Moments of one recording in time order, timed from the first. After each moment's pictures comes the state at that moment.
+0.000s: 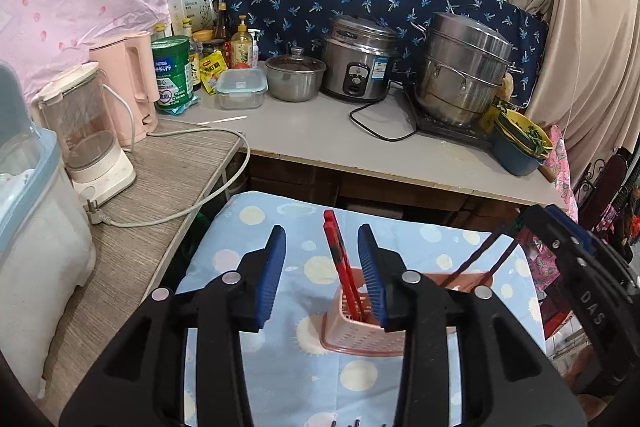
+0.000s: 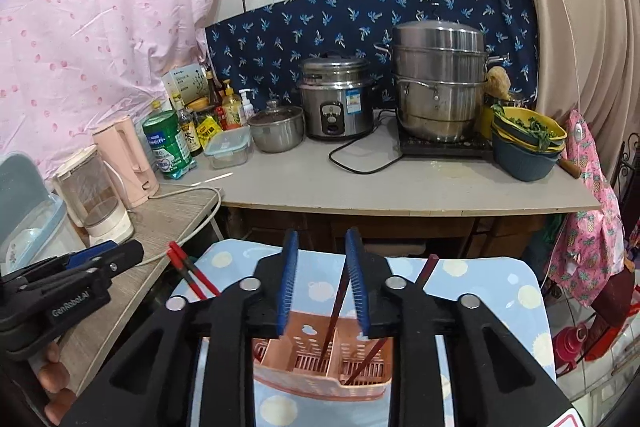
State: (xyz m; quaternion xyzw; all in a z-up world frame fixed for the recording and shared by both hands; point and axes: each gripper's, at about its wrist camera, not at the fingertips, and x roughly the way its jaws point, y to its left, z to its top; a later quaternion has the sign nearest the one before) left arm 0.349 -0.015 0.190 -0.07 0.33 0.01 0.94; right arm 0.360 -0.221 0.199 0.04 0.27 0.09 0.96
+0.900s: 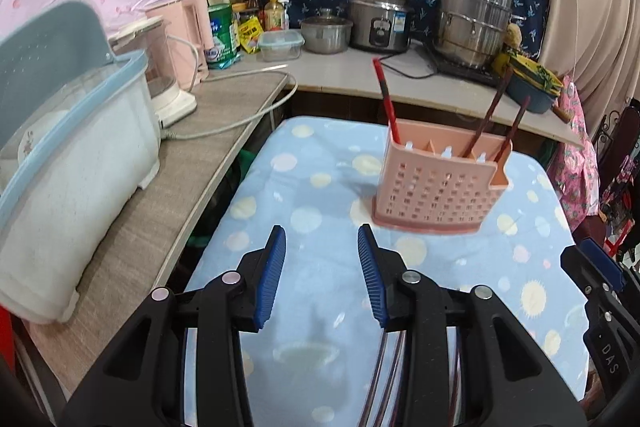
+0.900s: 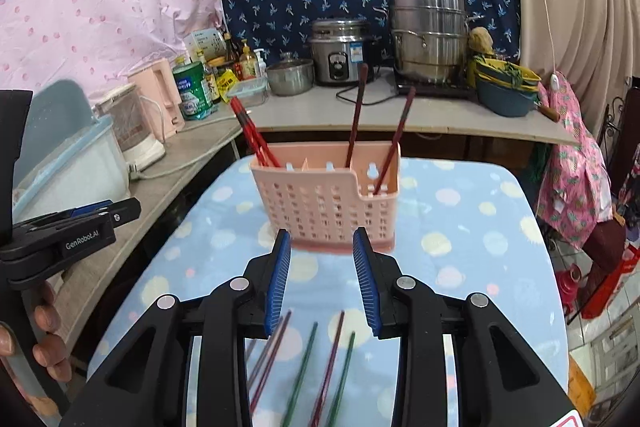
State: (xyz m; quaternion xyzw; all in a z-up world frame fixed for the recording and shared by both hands) left arm 0.204 0.002 0.136 -0.03 0.37 0.05 0.93; right arm 0.182 -0.215 0.131 0.03 0.33 0.08 0.94
